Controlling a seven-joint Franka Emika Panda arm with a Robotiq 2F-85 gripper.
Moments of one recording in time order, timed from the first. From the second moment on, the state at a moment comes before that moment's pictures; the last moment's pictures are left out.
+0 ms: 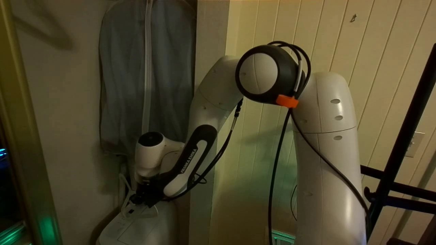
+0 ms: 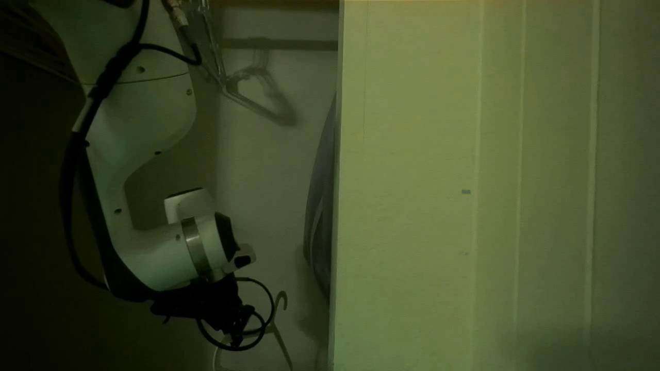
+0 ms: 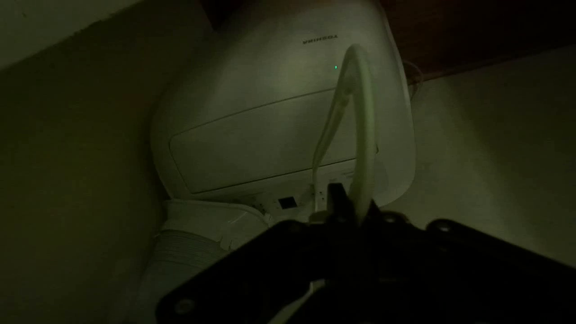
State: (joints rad) arm -0.35 0.31 0.12 -2.29 -0.77 2.87 0.80
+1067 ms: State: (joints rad) arm -0.44 0.21 0.21 -2.32 -0.47 2.95 0.65
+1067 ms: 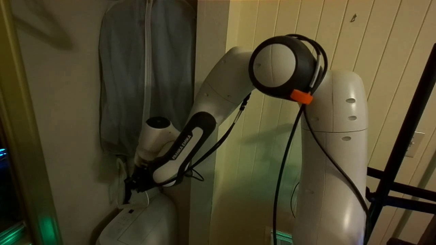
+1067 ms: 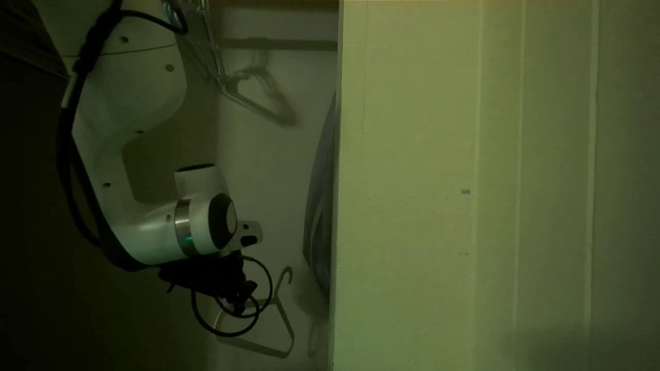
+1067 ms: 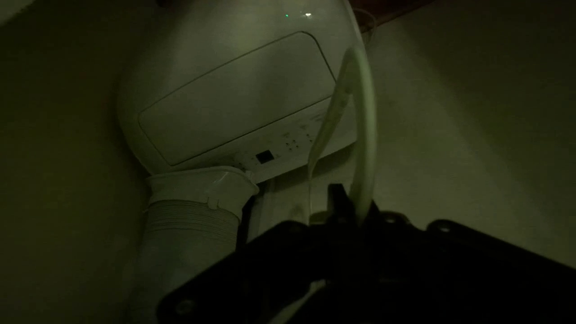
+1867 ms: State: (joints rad) arm -0.43 -0.21 0.34 -2.48 0.25 3.10 0.17
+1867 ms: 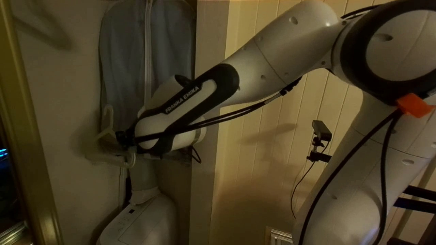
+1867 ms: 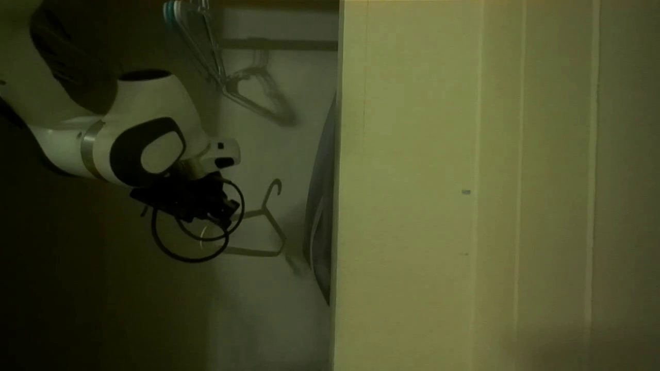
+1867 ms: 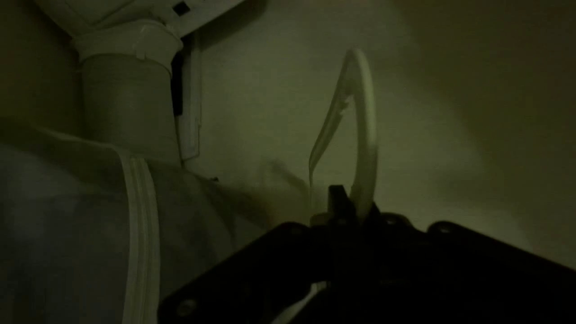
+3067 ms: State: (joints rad) arm -0.33 -0.42 0.15 -2.39 0.25 3.16 0.17
